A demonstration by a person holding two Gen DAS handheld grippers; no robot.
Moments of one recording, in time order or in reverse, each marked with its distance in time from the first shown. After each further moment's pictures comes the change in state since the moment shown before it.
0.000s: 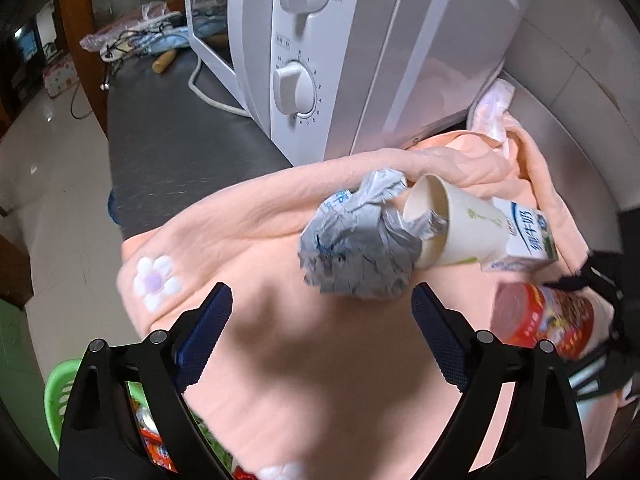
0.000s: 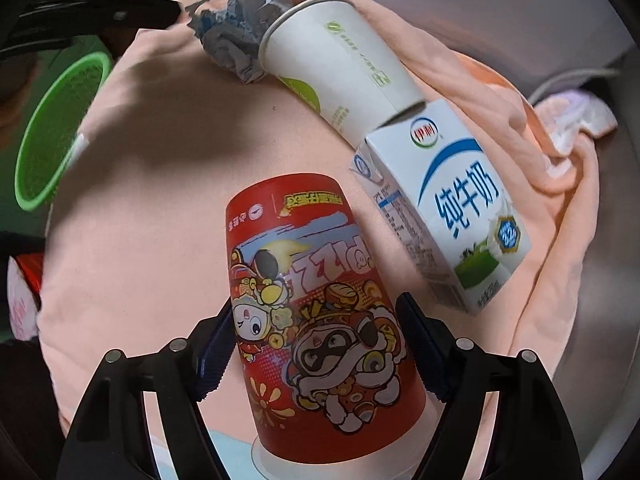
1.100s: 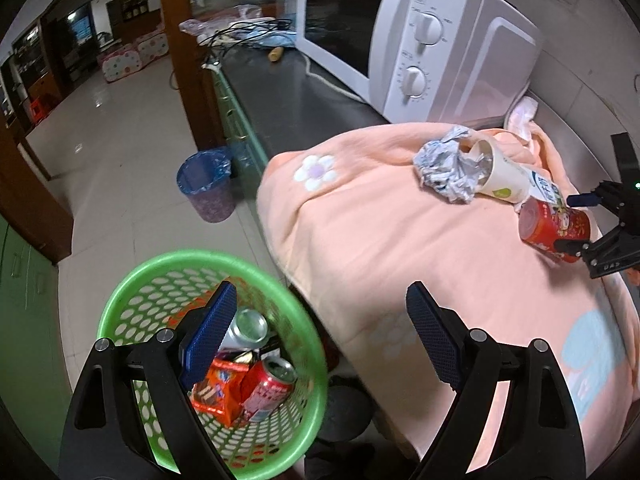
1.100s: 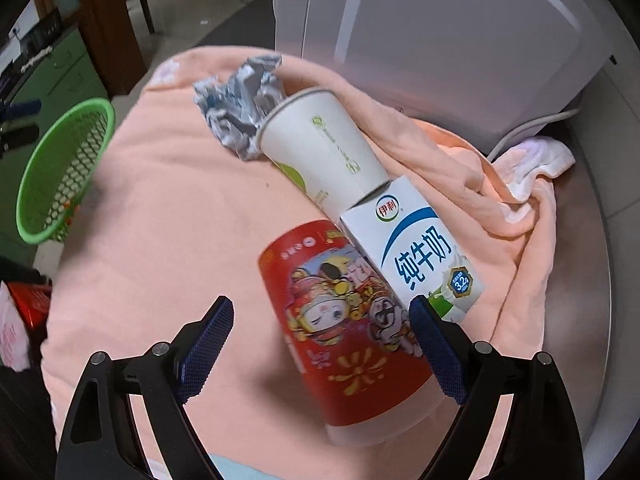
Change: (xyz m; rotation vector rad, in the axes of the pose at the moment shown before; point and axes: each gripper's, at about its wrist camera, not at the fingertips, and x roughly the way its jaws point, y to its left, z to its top) left arm -0.107 0.072 -0.112 -0.102 -0.093 0.142; right arm -0.035 0.011 0.016 -0.030 -0.171 -0.099
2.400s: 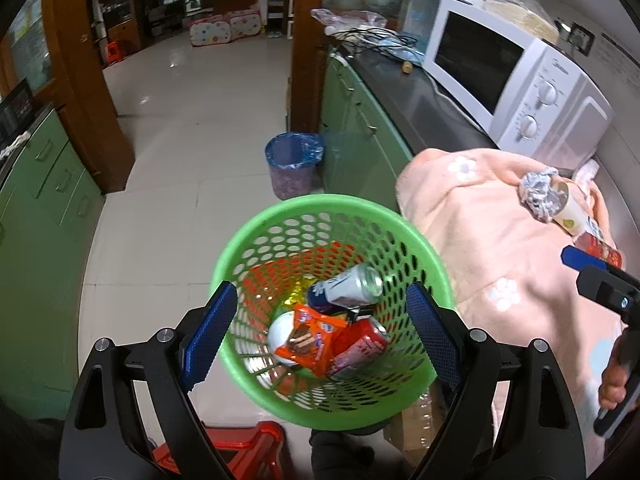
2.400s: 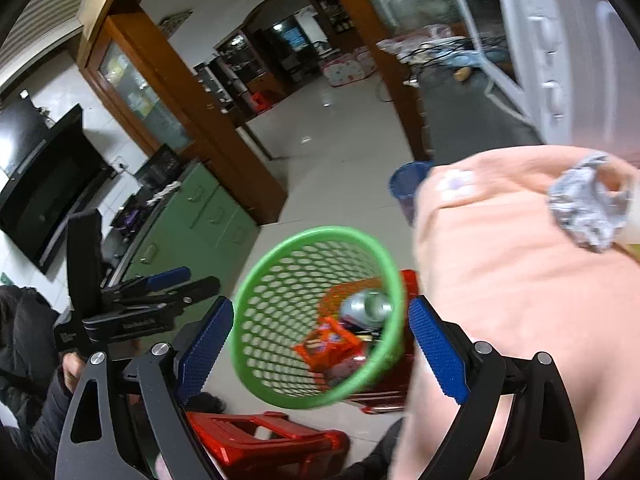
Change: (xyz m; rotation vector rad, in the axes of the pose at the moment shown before) left arm -0.063 0.134 -0.075 -0.258 -0.041 0.149; right arm -0.057 0.195 0.063 0.278 -0.428 0.570
